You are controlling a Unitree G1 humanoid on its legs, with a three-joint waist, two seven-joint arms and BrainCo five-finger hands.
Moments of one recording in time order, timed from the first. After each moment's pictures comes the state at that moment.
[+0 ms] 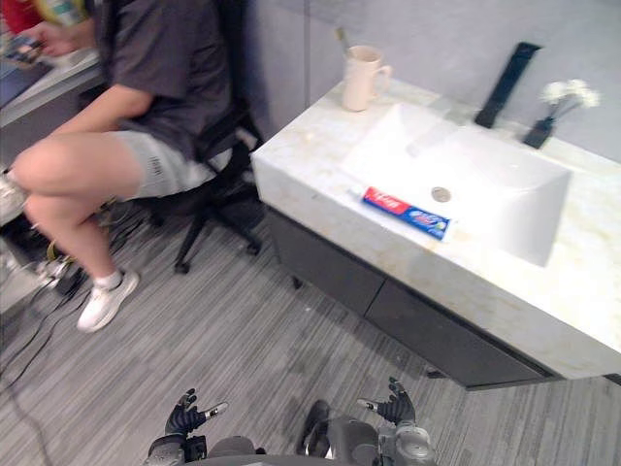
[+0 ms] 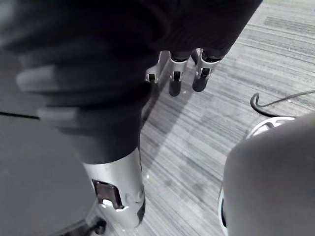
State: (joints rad) left arm 0.14 0.06 0.15 0.91 0.00 -0.18 0.09; right arm 0.12 -0.05 -0.10 0.83 -0.01 -0.11 -0.06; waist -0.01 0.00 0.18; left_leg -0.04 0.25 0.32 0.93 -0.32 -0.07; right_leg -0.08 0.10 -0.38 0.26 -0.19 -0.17
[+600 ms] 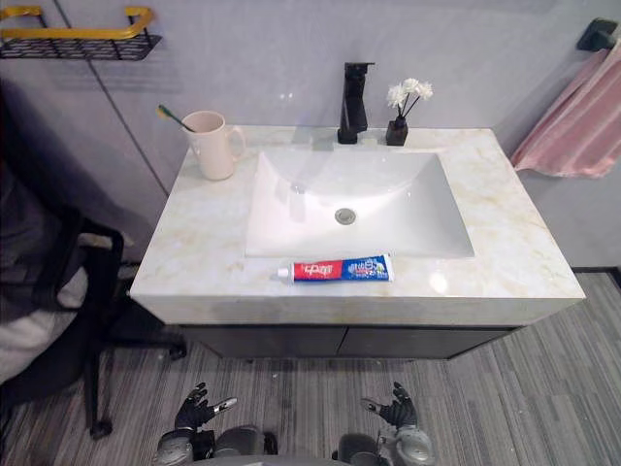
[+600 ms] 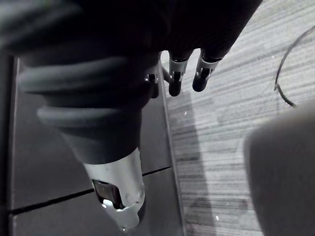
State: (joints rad) left arm 0.13 0.05 0.12 0.91 -0.01 -0.17 0.09; right arm 0.12 -0.01 -0.17 0.84 0.00 -0.10 -0.07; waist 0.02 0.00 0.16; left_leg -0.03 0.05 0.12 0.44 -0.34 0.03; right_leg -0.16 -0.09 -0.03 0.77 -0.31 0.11
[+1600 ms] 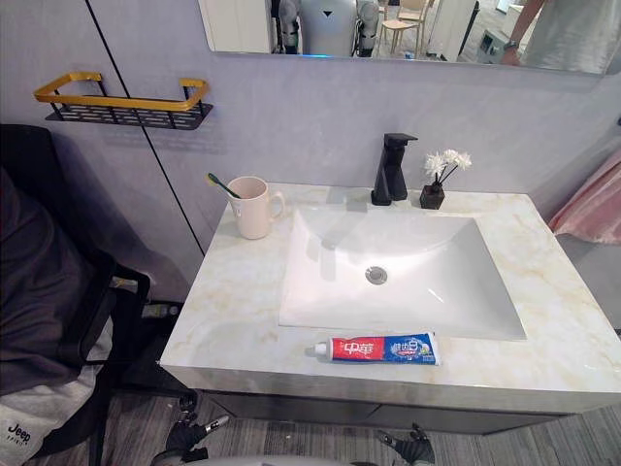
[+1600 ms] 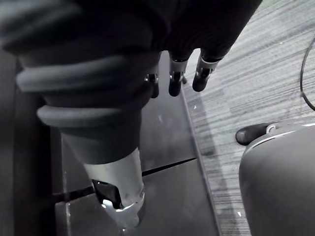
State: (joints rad) left arm 0.17 0.03 0.19 0.96 -0.03 -0.16 0.11; right arm 0.18 -0.03 -0.28 0.97 0.06 -0.09 -0.08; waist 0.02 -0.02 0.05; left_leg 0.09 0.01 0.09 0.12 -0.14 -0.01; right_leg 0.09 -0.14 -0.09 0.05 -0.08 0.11
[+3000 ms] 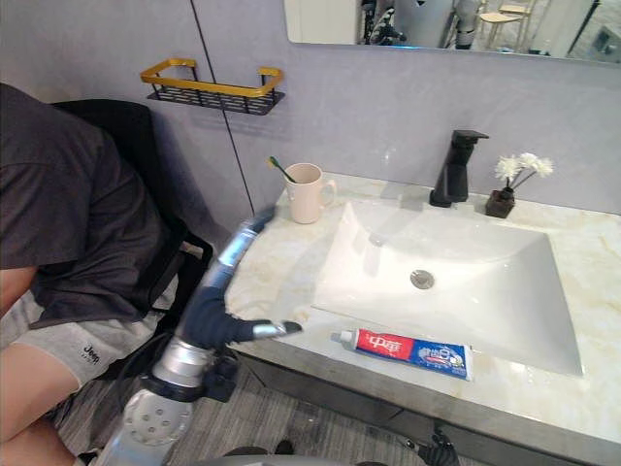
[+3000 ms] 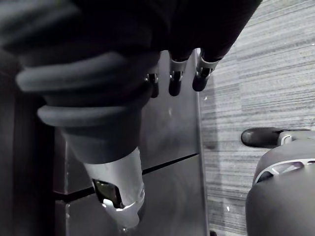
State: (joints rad) left arm 0.22 0.26 -0.44 -0.58 0.36 -0.29 0.05; right arm 0.22 -0.13 -0.23 0.92 0.16 -0.13 -0.03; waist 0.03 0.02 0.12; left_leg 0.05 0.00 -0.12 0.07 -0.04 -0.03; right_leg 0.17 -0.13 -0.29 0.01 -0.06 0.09
